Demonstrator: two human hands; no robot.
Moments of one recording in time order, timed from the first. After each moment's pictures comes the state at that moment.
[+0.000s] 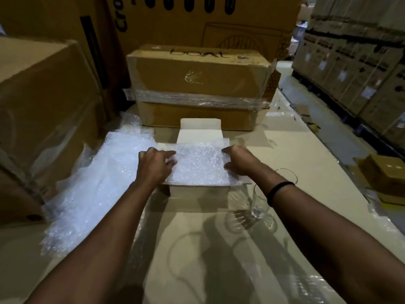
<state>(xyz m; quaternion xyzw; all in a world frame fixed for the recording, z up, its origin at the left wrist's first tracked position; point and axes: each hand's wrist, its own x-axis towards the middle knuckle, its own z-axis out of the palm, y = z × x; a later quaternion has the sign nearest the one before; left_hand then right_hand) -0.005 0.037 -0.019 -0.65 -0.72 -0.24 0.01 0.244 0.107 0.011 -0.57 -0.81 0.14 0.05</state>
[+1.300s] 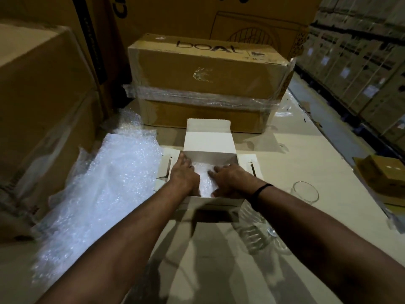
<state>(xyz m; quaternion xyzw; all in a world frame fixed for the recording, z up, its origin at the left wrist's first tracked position) 0.034 0.100 -0.038 -0.75 -0.60 0.27 0.06 0.179 0.144 -0.045 -0.41 -0.87 -0.05 -0.26</state>
